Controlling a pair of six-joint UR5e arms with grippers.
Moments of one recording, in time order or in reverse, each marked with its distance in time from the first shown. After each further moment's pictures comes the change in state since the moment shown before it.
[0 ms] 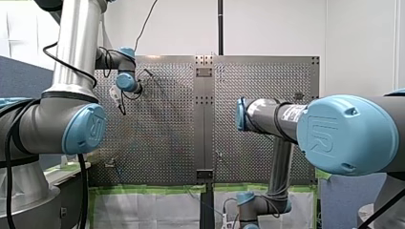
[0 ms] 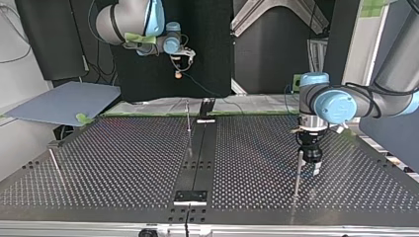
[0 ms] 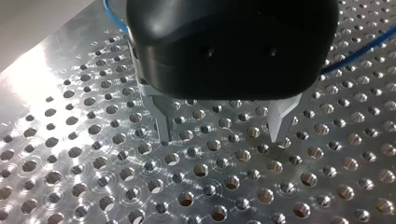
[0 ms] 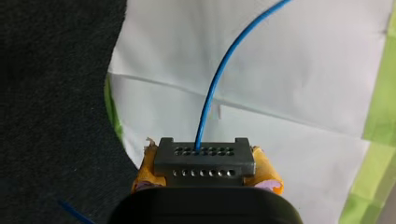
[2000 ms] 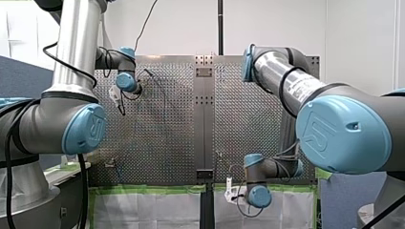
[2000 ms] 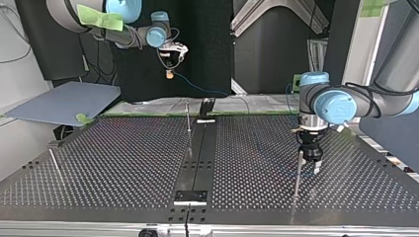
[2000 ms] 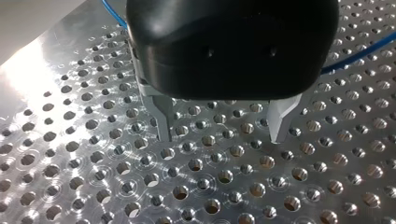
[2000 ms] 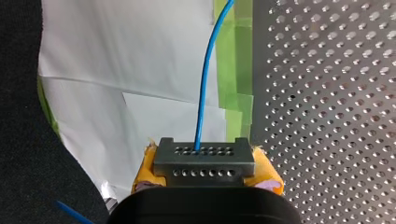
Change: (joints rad) left arm 0.000 0.000 0.000 -0.019 -0.011 0.000; right arm -0.031 -0.434 0.442 -0.065 -0.077 0.041
